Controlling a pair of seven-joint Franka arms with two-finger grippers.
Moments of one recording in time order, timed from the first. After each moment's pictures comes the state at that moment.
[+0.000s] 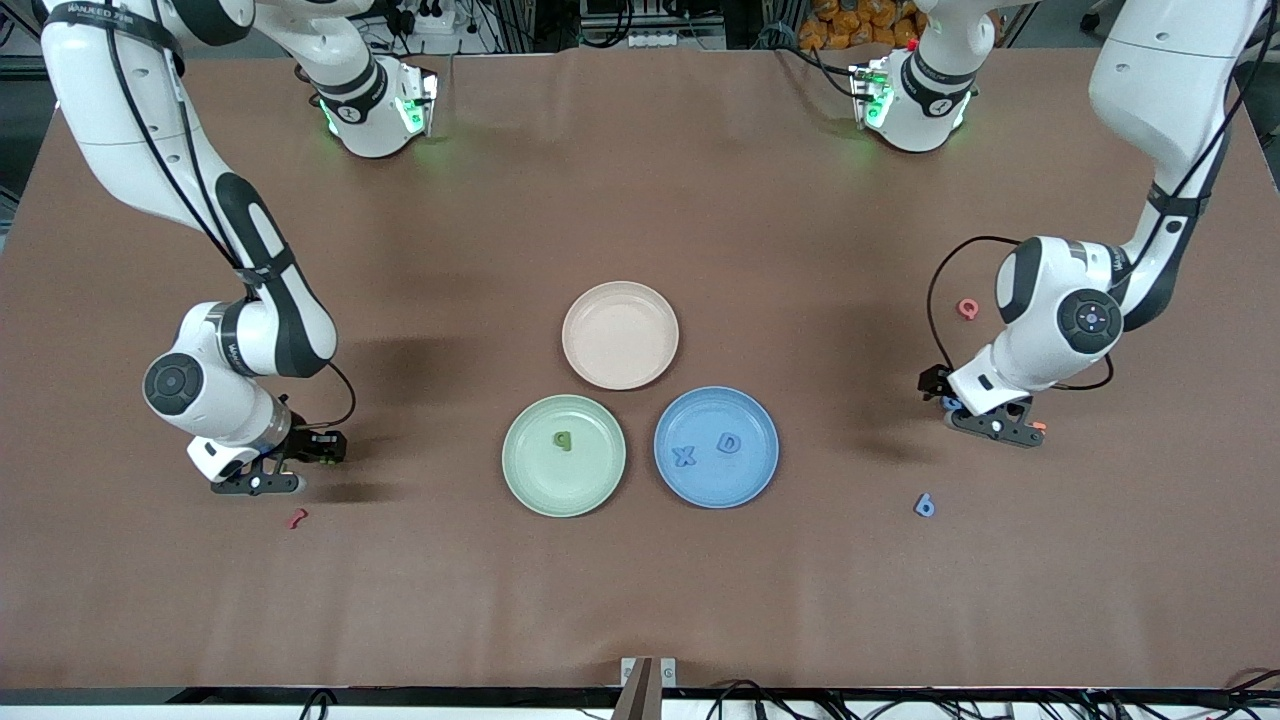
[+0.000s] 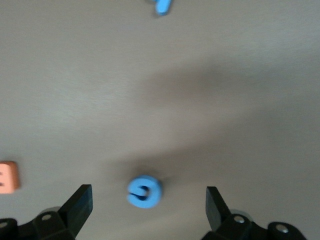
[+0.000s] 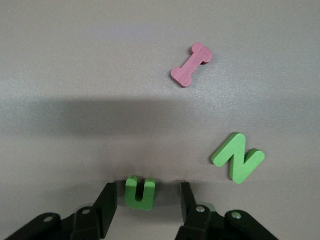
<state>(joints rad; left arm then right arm) 0.17 0.46 -0.24 -2.07 0.22 2.51 0.10 0.00 0.65 -0.01 -1.83 0.00 2.54 -0.03</state>
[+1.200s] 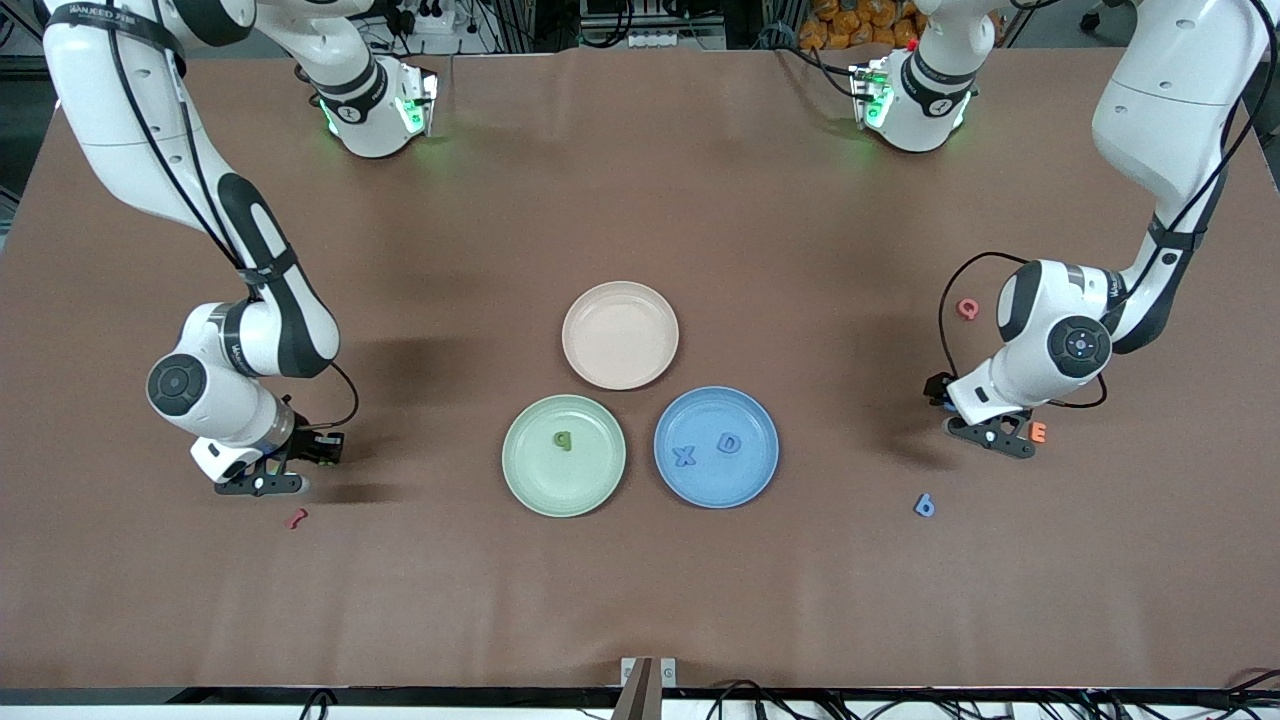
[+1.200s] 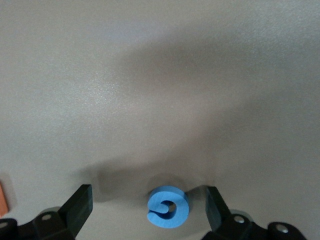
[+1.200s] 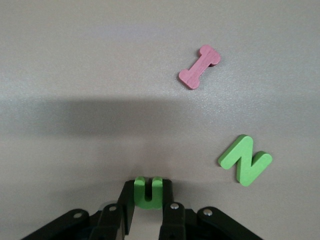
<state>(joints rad) 0.20 0.56 -0.24 -2.03 0.31 2.51 0.12 0.00 0.66 -0.01 -1.83 0.00 2.54 -0.03</state>
